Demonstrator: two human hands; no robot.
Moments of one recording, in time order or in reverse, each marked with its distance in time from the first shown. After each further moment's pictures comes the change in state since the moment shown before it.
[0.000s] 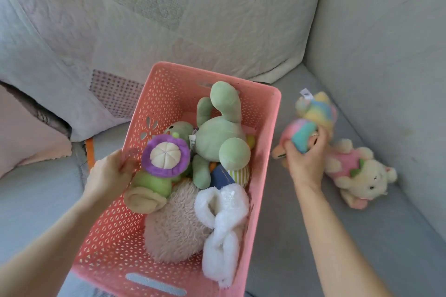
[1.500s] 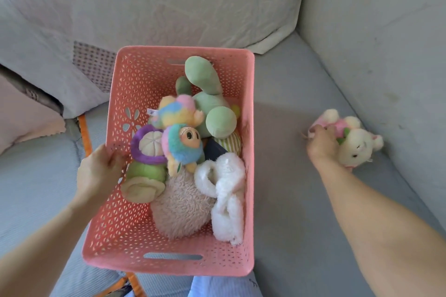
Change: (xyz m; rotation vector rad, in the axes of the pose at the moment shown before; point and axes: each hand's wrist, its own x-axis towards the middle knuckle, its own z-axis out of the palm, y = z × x) left_hand -0.044 -0.009 0.018 0.027 0.110 -0.074; right_hand 0.054 0.086 -0.057 -0.809 -0.293 0.083
